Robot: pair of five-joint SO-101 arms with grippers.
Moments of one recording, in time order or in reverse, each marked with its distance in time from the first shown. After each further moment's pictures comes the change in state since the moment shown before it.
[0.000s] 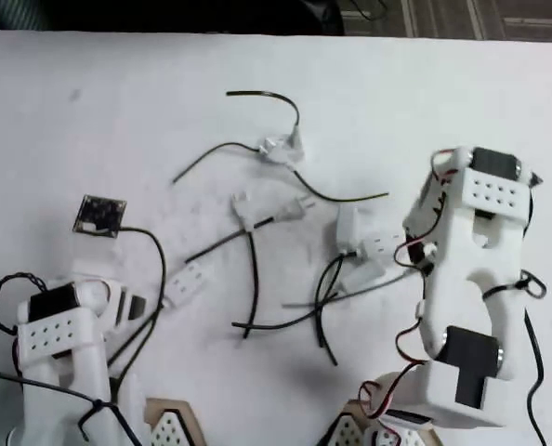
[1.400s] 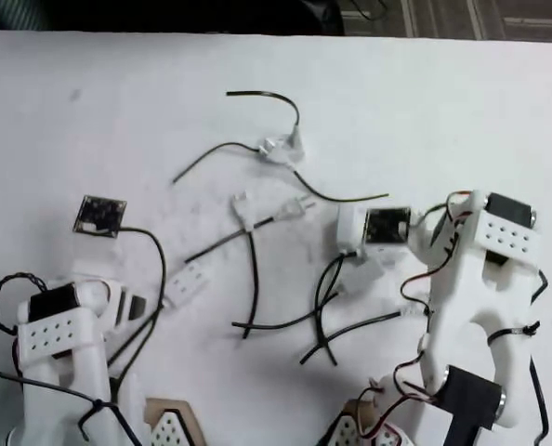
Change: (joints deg) left arm 0.0 0.0 0.1 0.0 0.0; right arm 7.0 -12.0 21.0 -10.3 138.0
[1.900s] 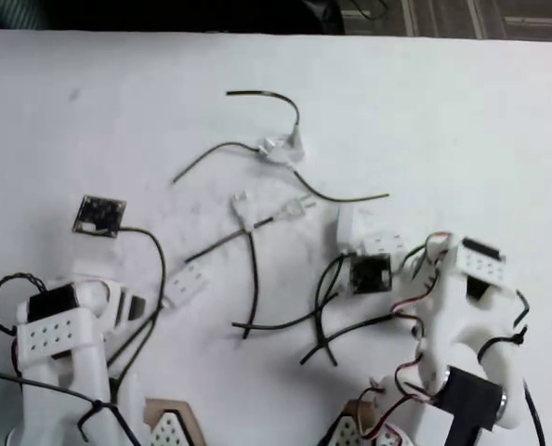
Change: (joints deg) left arm 0.0 0.0 0.0 0.0 0.0; right arm -0.9 0.0 23.0 -26.4 6.2
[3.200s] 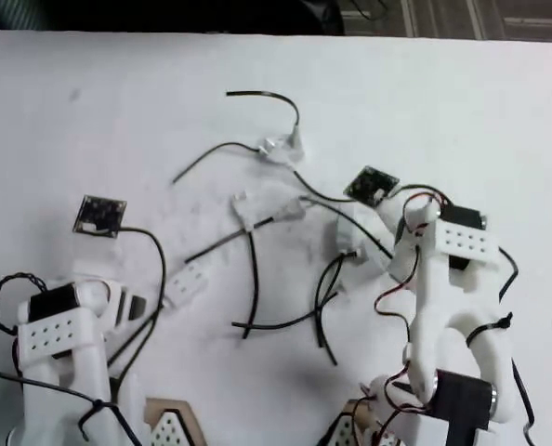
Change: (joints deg) left arm 0.0 0.0 0.0 0.0 0.0; right arm -10.5 -0.9 -14.1 3.3 -51.2
